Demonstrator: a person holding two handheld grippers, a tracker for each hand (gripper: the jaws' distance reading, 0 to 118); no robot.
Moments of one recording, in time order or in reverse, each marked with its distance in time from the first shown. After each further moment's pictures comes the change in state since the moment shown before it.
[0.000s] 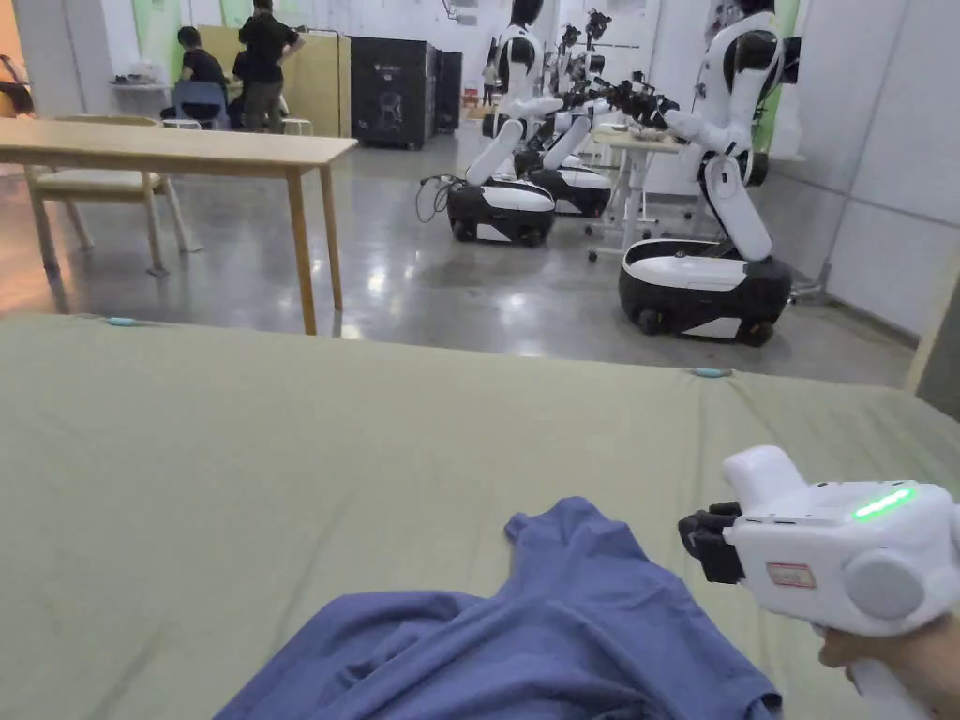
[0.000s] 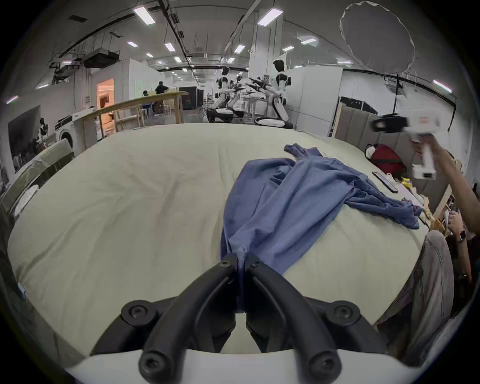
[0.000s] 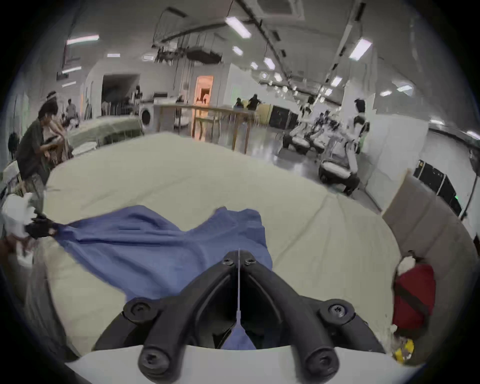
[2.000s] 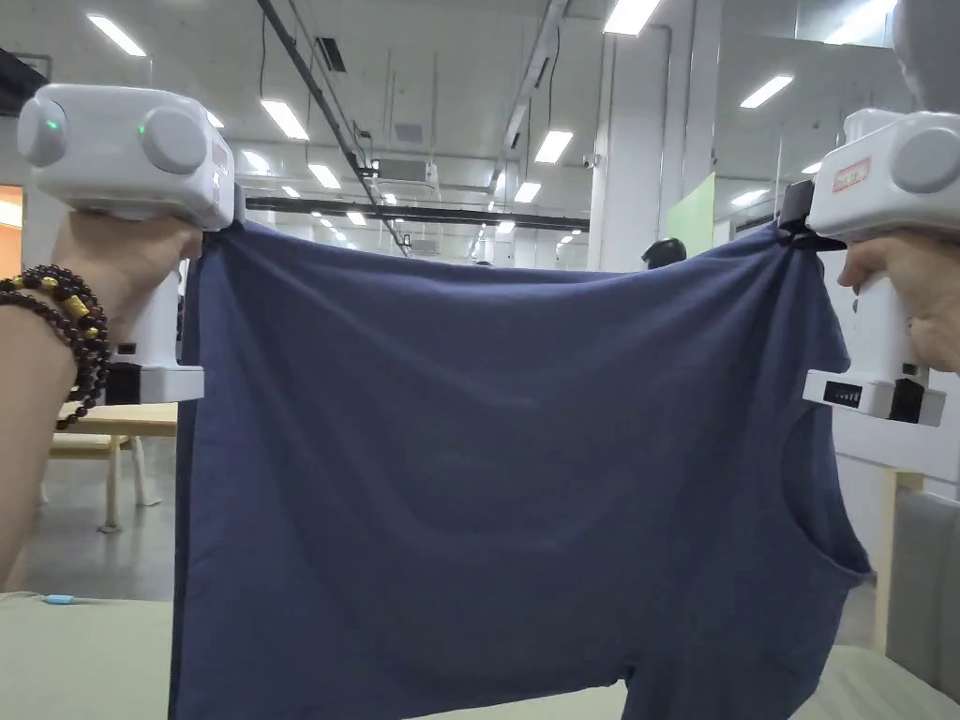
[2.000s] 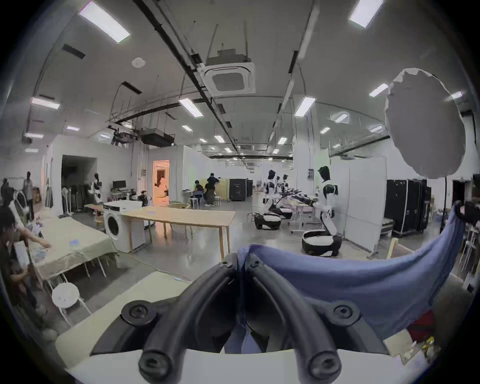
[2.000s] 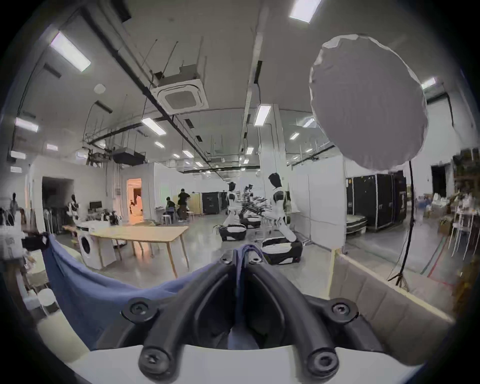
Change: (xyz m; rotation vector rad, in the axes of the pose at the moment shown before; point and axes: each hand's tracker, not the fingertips) left arm 0.059 0.619 0.080 0.598 0.325 0.102; right arm 0.154 0.332 0.282 0.668 -0.336 -0.411
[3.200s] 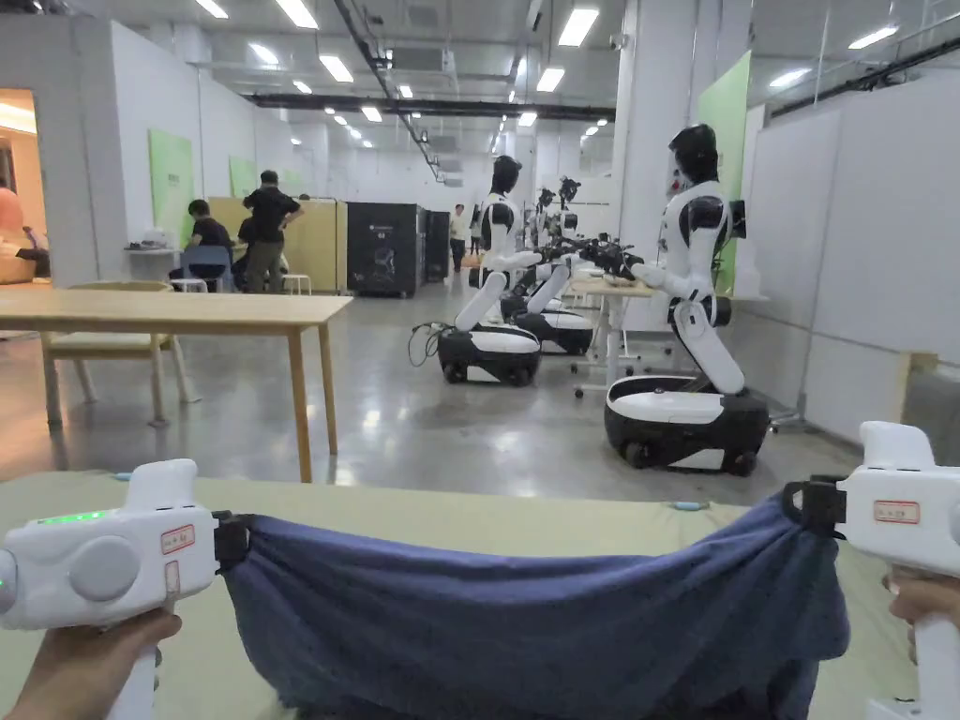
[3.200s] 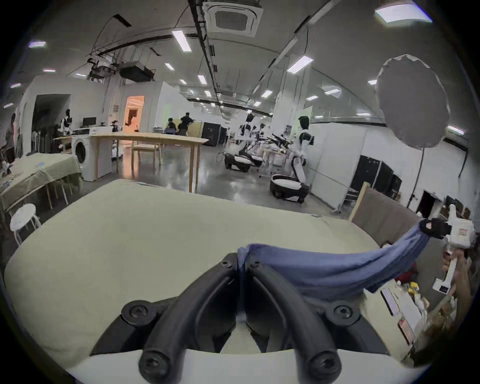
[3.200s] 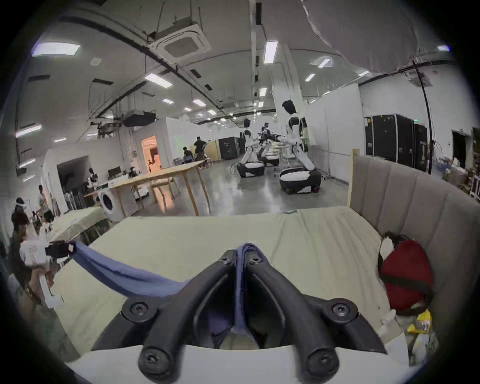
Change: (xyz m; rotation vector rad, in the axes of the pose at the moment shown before) left arm -0.090 -0.363 0.070 -0.336 -0.240 0.098; right arm 0.069 -0.319 0.101 -0.371 0.115 0.007
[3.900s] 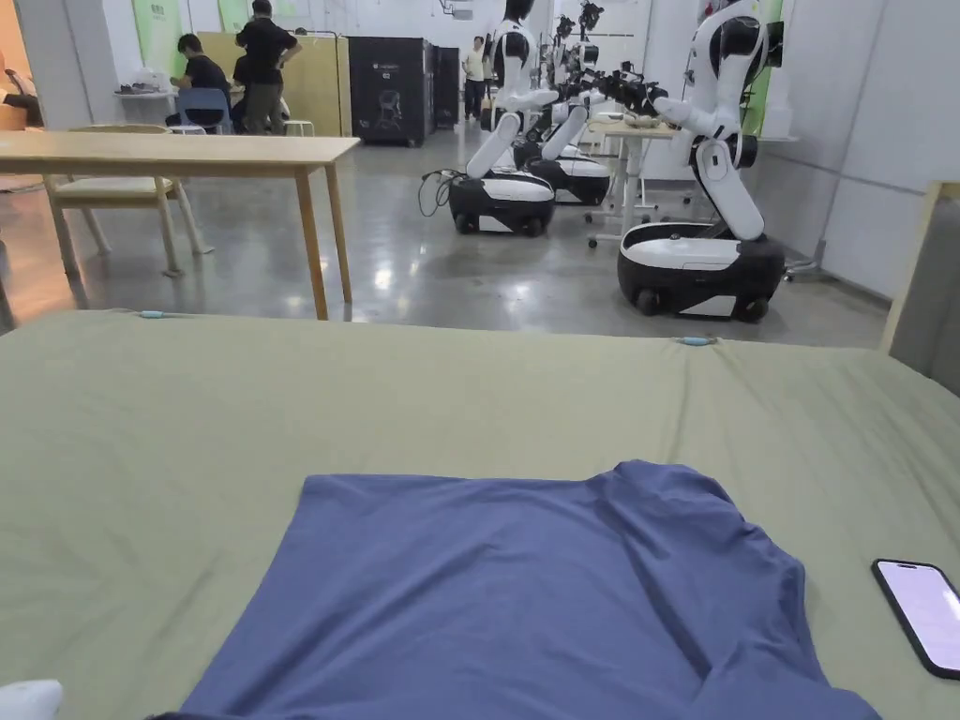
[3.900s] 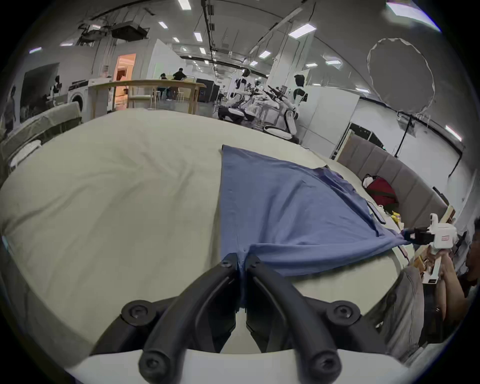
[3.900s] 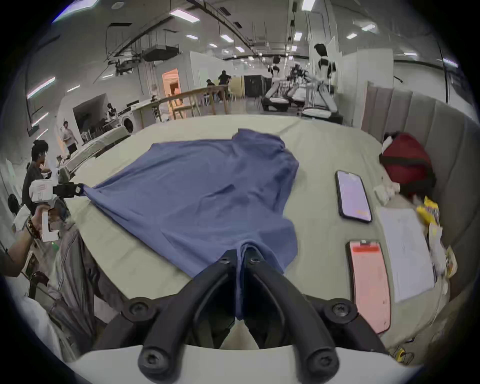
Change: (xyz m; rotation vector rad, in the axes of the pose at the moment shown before) left arm -0.063 -0.247 0.159 -0.291 -0.082 0.054; right arm 0.010 -0.265 0.161 -0.415 0.099 0.136
